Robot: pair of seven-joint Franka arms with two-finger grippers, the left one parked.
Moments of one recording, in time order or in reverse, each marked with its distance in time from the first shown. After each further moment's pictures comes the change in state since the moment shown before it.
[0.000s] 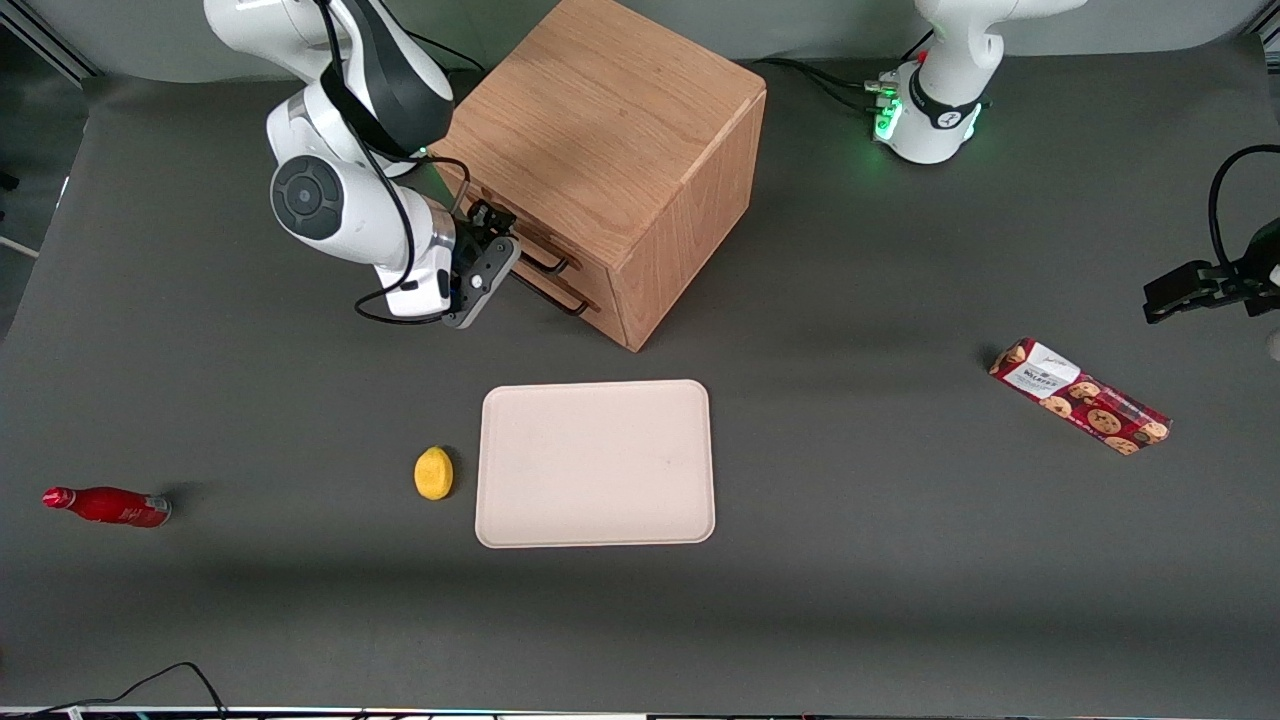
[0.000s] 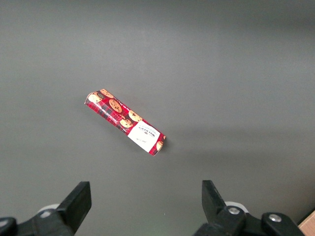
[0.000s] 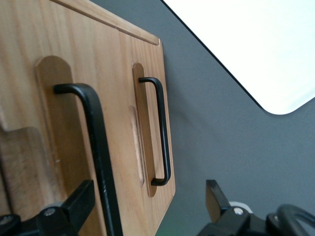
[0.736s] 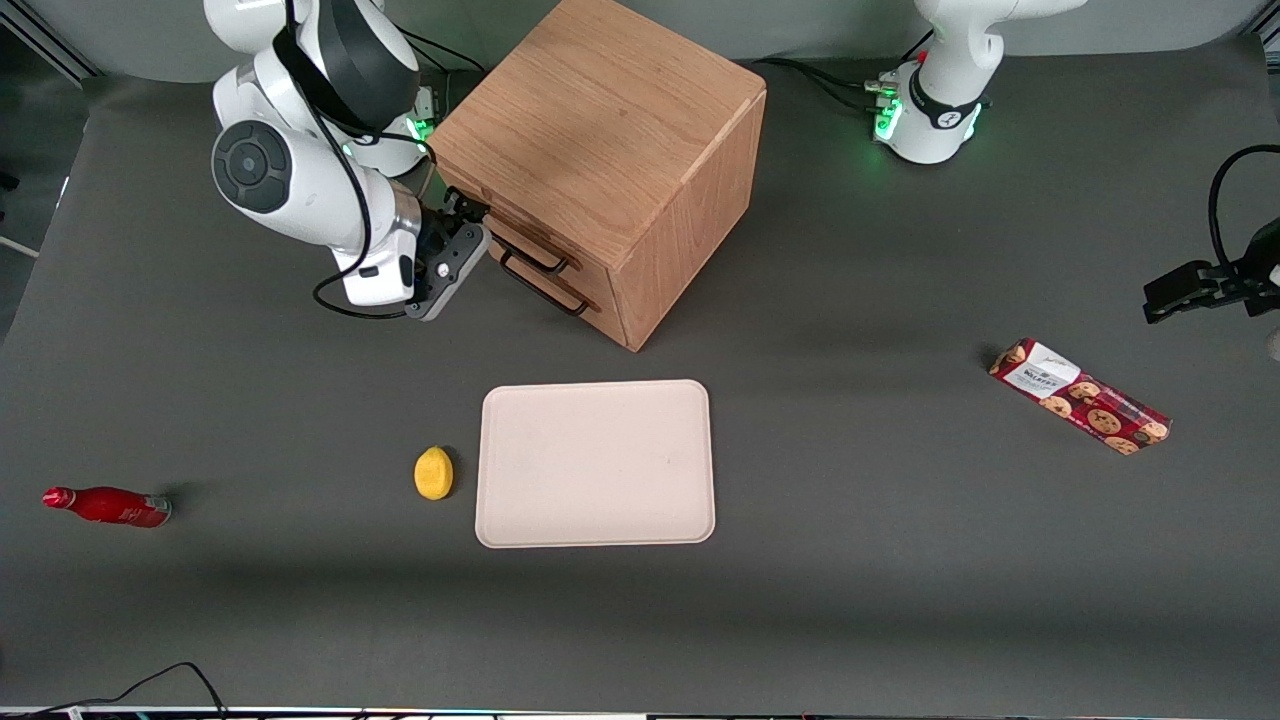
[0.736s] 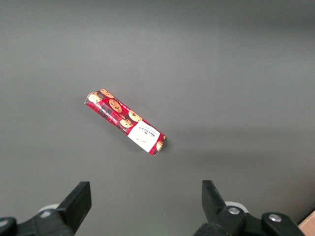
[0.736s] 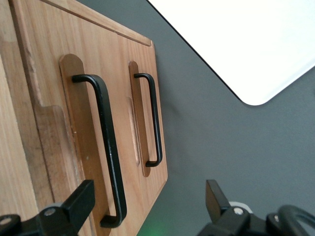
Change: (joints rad) arm 0.000 -0.047 -0.042 0.073 -0.026 -0.107 0.002
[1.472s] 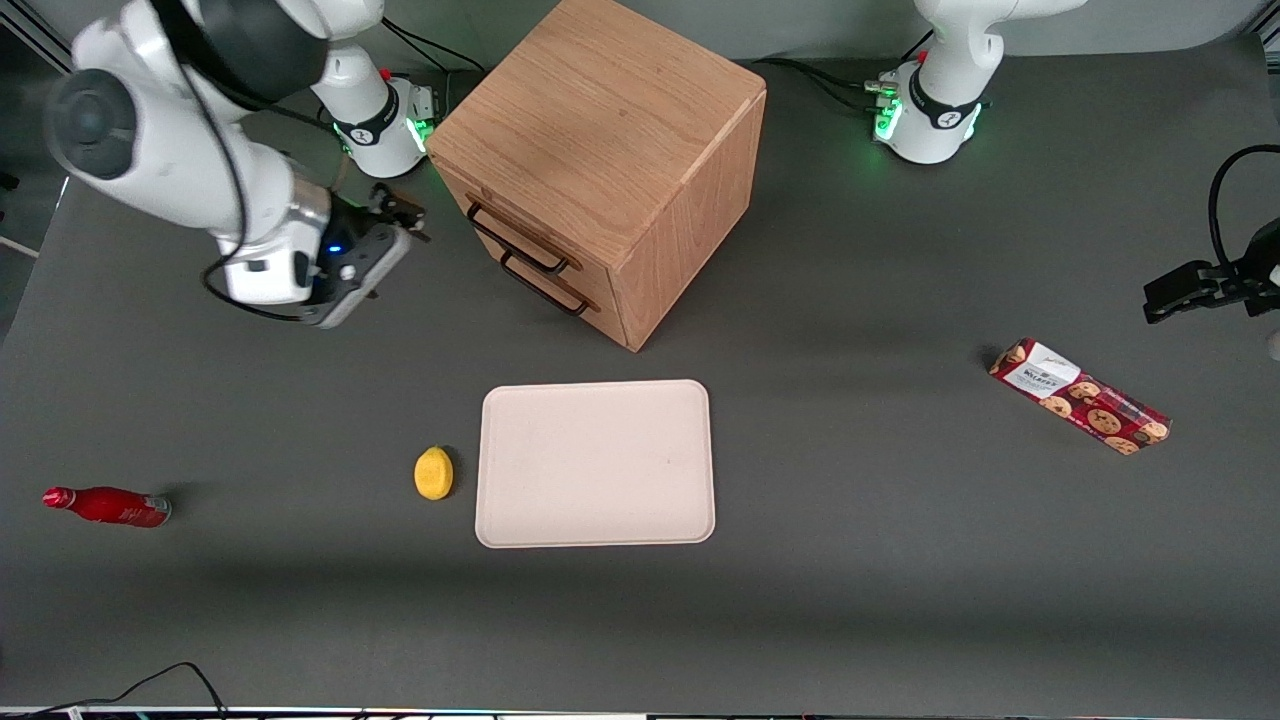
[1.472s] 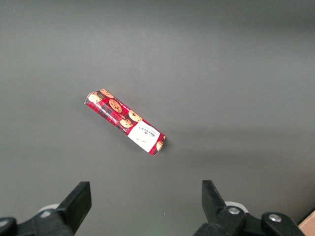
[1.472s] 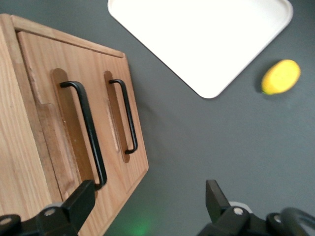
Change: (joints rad) arm 0.000 -0.012 -0.086 0.162 -0.067 -0.128 0.040
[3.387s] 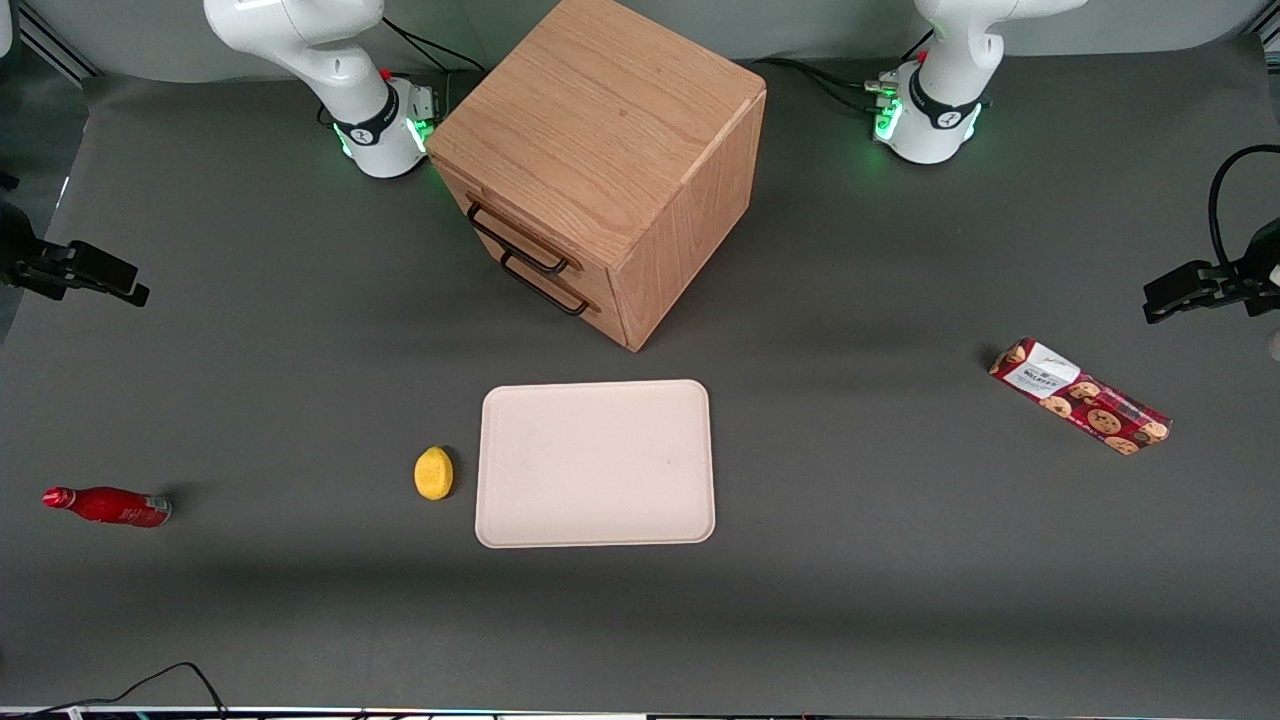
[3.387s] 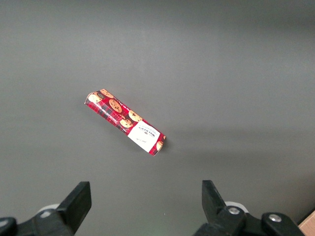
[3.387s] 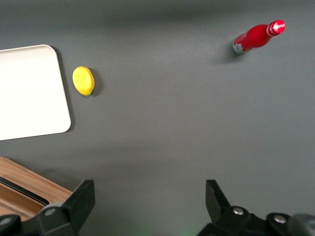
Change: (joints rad) arm -0.009 -0.020 -0.438 0.199 -0.231 -0.100 0.453
